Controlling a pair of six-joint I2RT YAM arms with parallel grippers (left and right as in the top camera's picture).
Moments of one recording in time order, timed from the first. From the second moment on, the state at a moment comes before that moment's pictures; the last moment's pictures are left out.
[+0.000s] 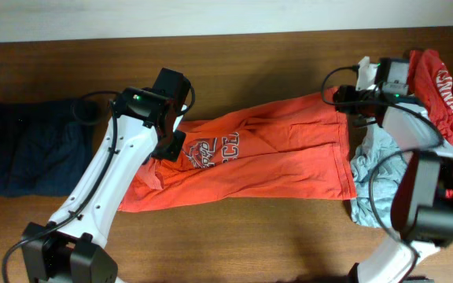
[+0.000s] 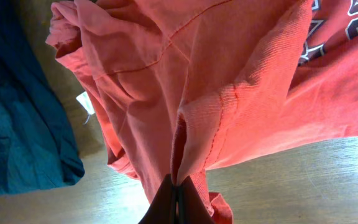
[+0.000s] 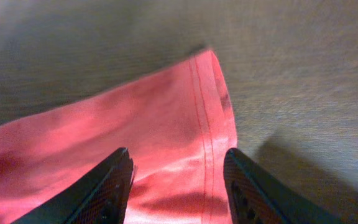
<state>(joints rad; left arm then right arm) -0.36 1.70 1.55 -1.32 -0.24 0.00 -0.19 1.96 1.31 -0.32 -0.27 0.03</state>
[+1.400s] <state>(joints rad) -0.36 1.70 1.55 -1.30 -0.19 0.00 -0.19 2.20 1.37 0.04 -0.32 0.14</state>
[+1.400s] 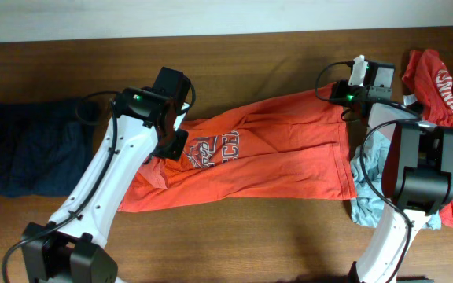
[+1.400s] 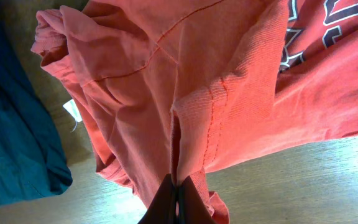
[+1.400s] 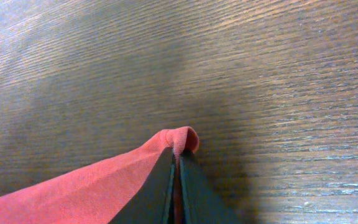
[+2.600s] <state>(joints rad) -0.36 1.70 1.55 -1.29 -0.19 0.00 -0.19 2.21 1.37 0.03 -0.31 0.16</state>
